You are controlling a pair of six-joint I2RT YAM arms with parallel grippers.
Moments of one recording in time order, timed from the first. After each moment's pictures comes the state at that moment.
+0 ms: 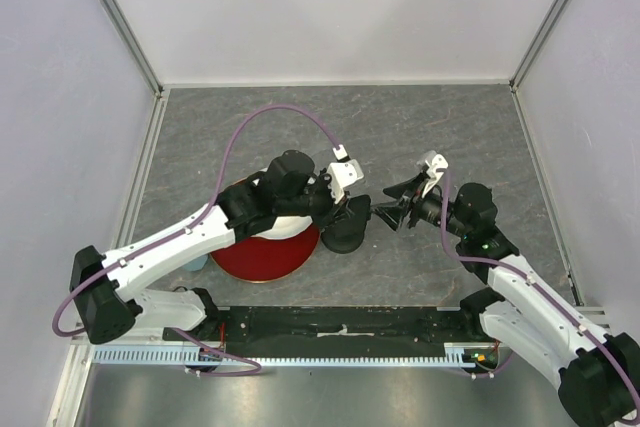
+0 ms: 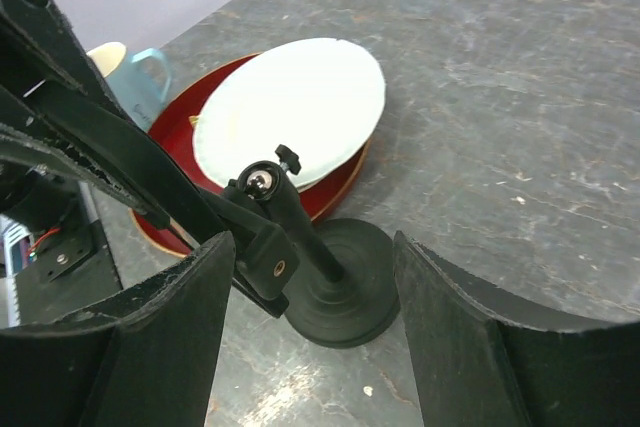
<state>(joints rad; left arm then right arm) -0.94 1.25 1.09 -0.33 0.25 0.12 0.43 0.81 0.44 0.27 -0.54 0.23</state>
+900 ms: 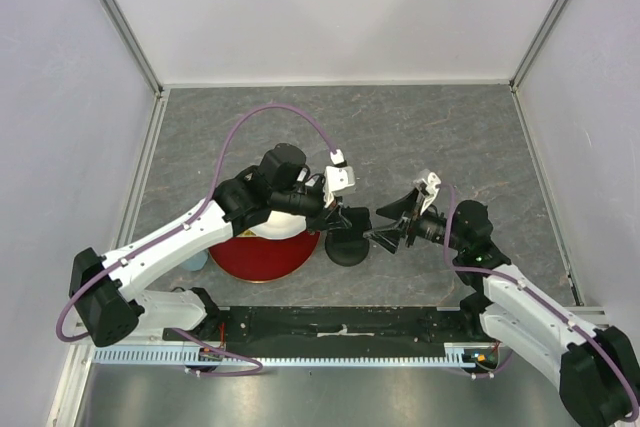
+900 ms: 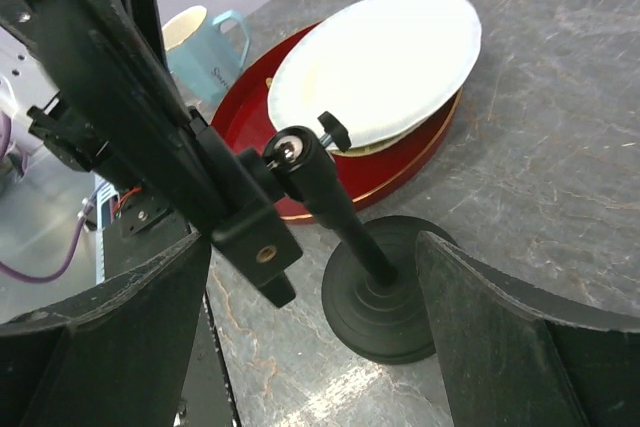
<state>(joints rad) -0.85 1.24 1.07 -0.38 0.57 0.25 0.44 0.77 0.25 0.48 -0.70 0.38</state>
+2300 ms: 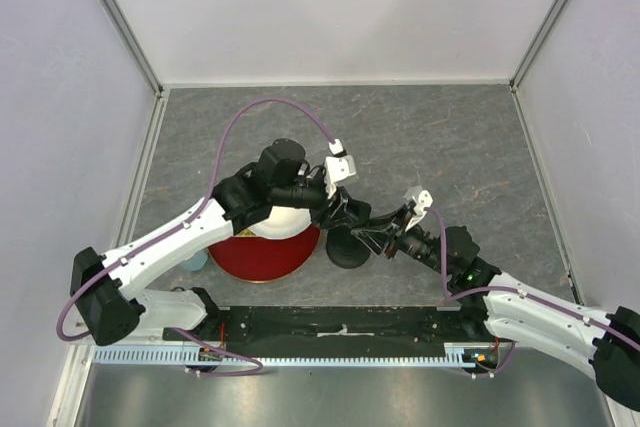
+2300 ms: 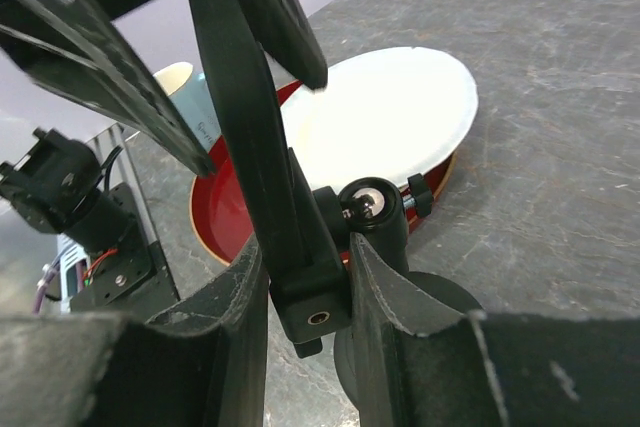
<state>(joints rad) -0.85 1.26 1.10 -0.35 0.54 0.21 0.85 0.75 0.19 0.61 -0.16 0.35</state>
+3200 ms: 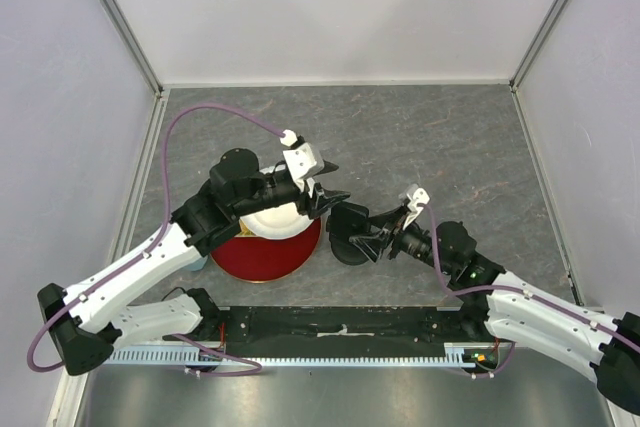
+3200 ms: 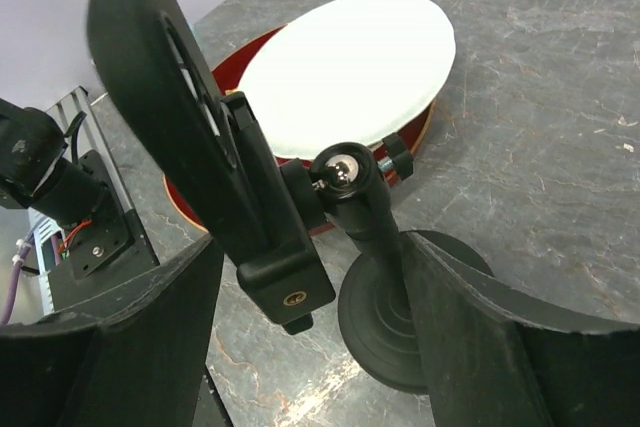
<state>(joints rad) -0.86 1.03 1.02 -0.08 0.36 0.15 0.84 0.72 0.24 0.43 -0.14 0.35</state>
